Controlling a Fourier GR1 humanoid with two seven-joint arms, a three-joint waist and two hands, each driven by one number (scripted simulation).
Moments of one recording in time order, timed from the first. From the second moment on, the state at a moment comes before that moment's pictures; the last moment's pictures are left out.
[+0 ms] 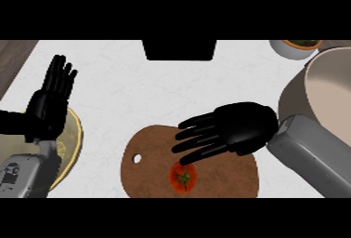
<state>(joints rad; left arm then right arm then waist) -0.25 0.29 -0.01 -1.52 0.24 0.19 -0.01 -0.72 -0.56 0.70 -1.44 0.54 0.25 -0.92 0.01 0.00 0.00</state>
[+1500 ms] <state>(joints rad) -0.28 0.24 0.06 -1.51 0.18 0.14 0.02 -0.51 -0.23 0.71 -1.30 1.04 0.18 -0.89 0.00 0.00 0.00</state>
